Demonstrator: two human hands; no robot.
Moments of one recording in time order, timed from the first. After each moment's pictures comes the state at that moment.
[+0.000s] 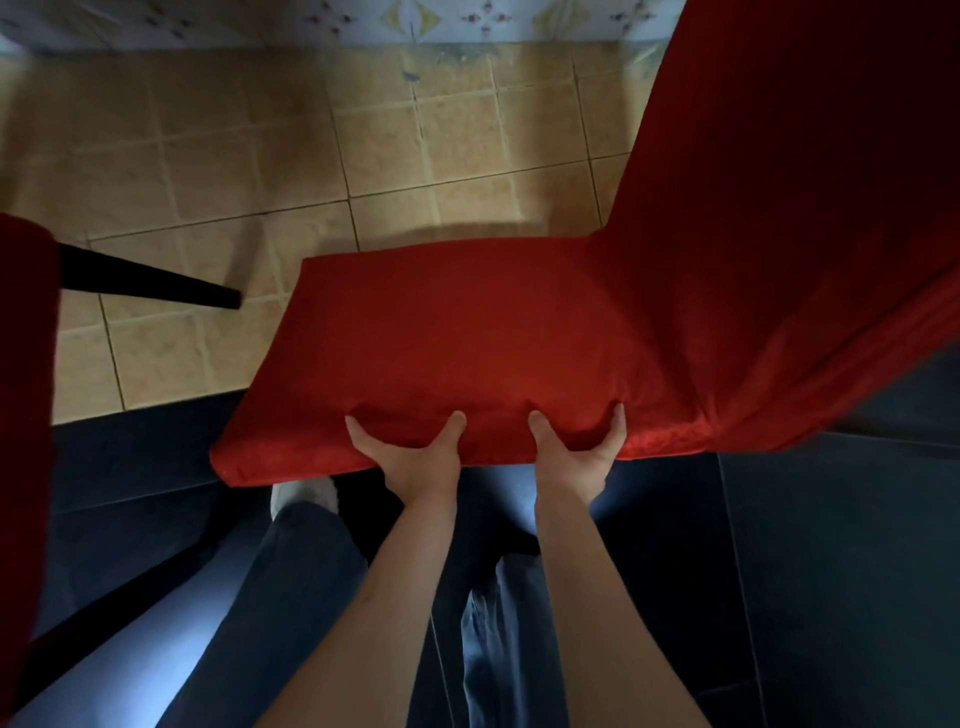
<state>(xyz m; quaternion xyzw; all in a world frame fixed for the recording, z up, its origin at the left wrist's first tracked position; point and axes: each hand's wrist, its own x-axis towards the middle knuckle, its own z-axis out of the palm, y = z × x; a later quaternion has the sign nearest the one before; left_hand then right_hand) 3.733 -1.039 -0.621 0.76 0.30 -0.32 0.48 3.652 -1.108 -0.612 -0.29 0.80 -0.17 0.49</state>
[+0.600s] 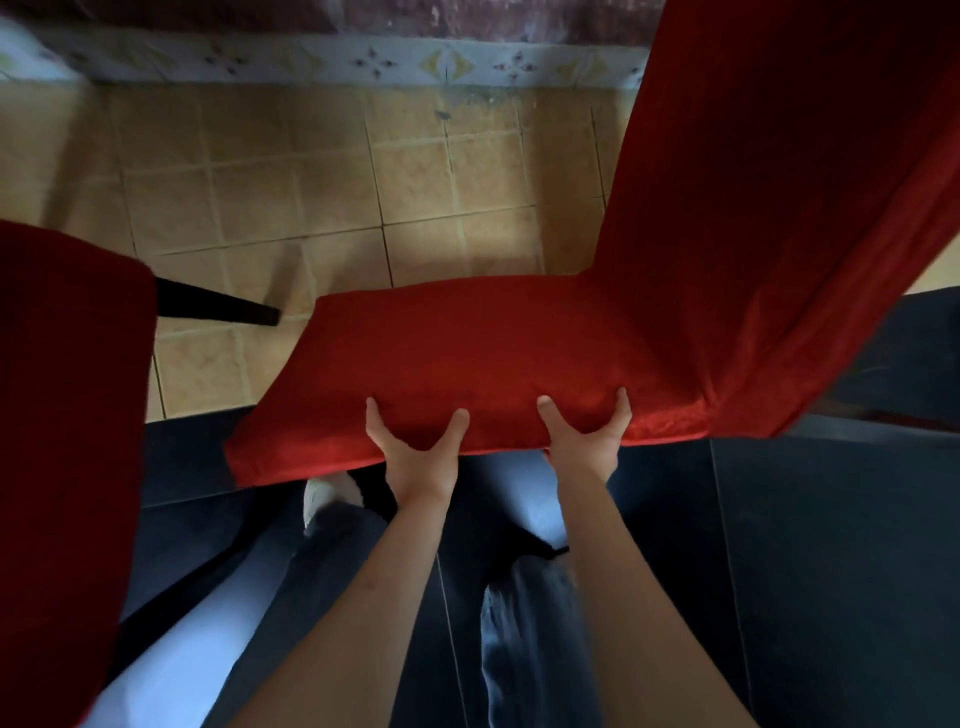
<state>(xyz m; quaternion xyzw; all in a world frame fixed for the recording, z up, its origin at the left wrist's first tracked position) 3.792 -1.018 -0.574 0.78 0.22 -0.40 0.43 3.700 -1.122 -0.573 -0.36 0.78 -0.11 0.50</state>
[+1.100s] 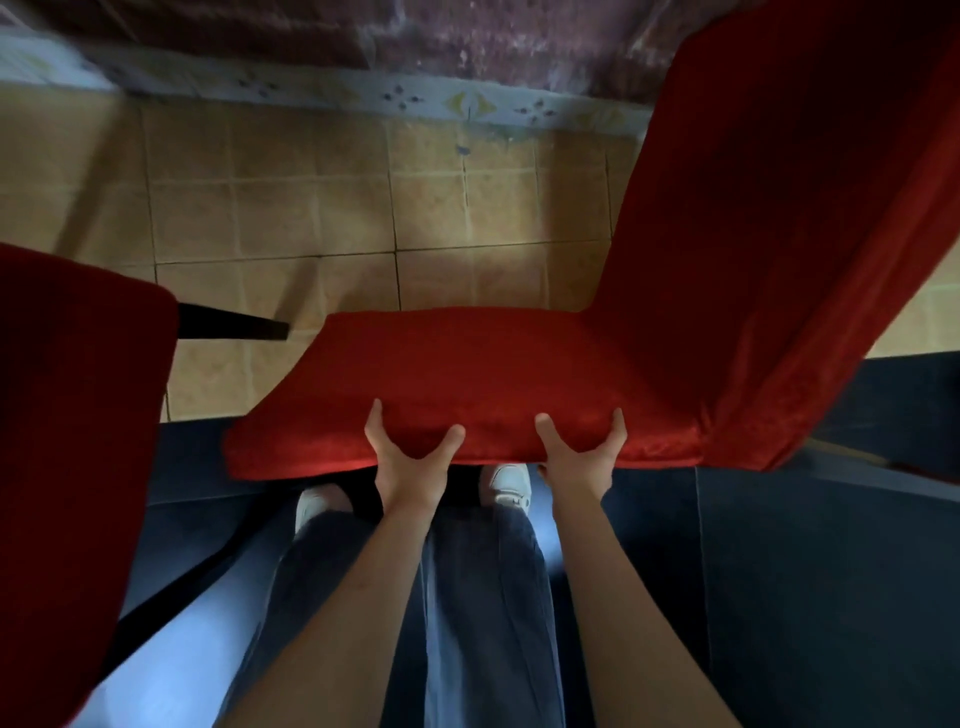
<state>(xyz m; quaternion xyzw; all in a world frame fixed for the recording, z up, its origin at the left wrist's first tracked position) 3.826 -1.041 -0.556 0.79 0.20 -0.41 0.41 3.727 -1.156 -0.555 -0.37 0.78 -0.09 0.51</state>
